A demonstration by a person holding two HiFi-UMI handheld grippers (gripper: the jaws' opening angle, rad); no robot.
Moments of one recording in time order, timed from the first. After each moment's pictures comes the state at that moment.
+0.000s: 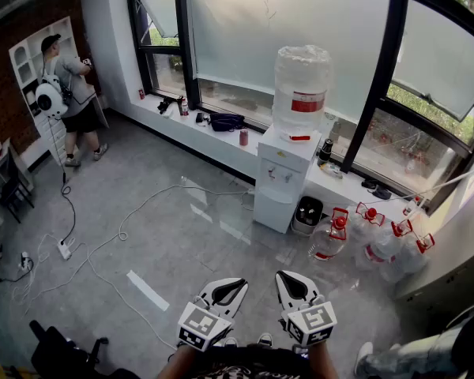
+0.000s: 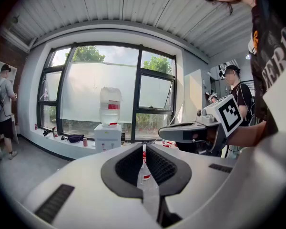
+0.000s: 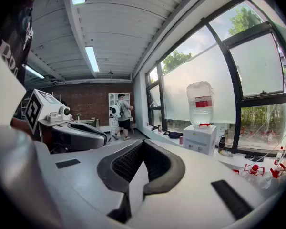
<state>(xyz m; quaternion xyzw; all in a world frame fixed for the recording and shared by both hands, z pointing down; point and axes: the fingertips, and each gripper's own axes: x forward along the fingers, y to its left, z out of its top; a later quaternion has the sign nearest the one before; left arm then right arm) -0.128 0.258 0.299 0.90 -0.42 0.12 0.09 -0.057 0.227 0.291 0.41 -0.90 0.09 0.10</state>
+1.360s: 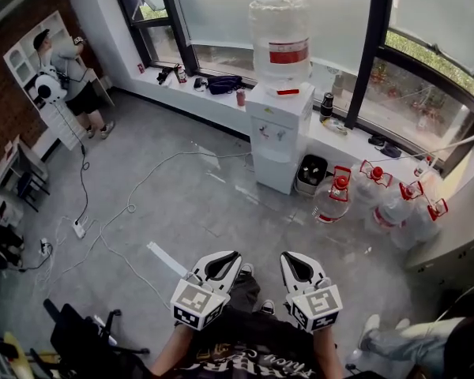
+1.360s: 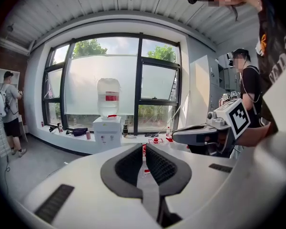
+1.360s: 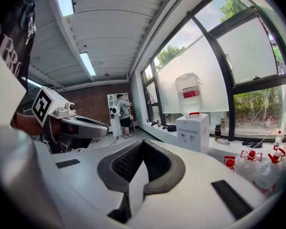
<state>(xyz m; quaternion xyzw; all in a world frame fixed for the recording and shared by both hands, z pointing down) -0.025 0.243 0.323 0.87 -0.45 0.16 0.11 0.075 0.229 0.334 0.40 -0.90 0.13 0.09</state>
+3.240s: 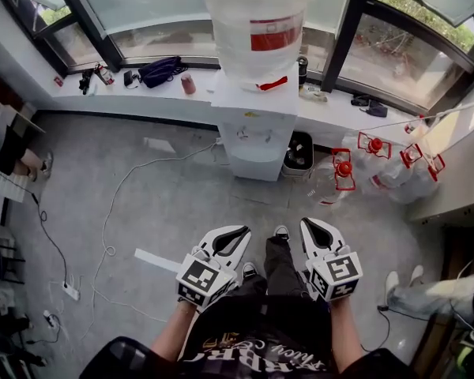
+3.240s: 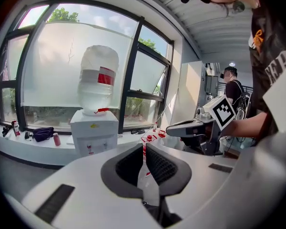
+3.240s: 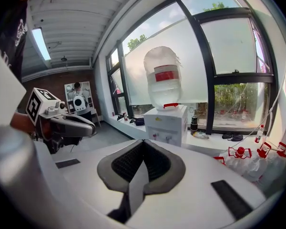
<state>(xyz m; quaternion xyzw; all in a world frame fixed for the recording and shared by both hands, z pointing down) -0.114 -0.126 0.408 0.94 -0.25 0.18 0.13 0.013 -0.120 0.419 0.57 -0.79 0.20 0.14</state>
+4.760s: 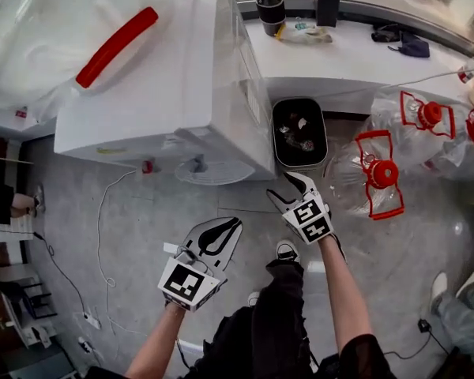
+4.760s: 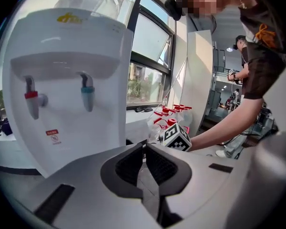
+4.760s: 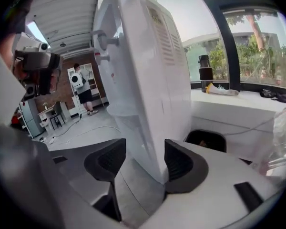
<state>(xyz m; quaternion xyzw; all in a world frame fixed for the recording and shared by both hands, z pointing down) 0.071 -0.366 0.782 0.94 -0.20 0.26 0.10 0.148 -0.424 0.943 0.47 -0.83 0.24 0.19</state>
